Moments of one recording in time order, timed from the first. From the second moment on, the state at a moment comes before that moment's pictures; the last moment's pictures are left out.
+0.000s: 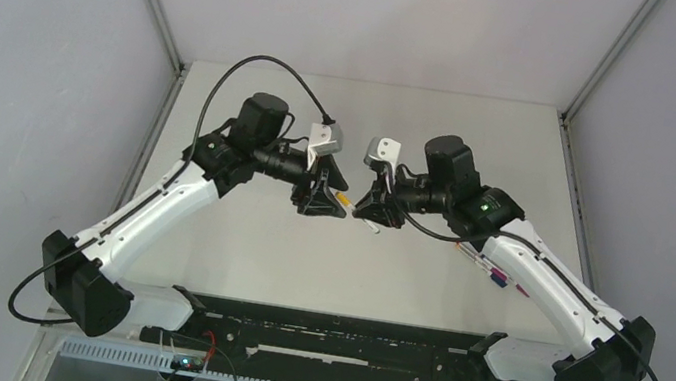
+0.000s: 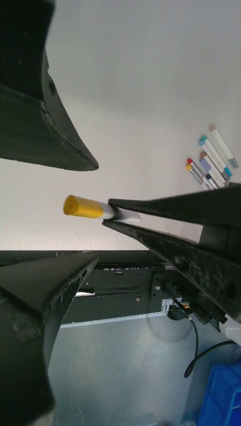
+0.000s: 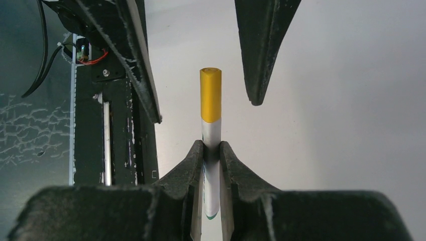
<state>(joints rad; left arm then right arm) -0.55 1.28 1.25 -0.54 0.94 0.27 0.67 1.24 1.18 -0.51 -0.69 -0.28</state>
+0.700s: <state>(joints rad) -0.57 1.29 1.27 -0.60 0.91 0.34 0.68 1.26 1.17 -0.51 -0.69 -0.28</state>
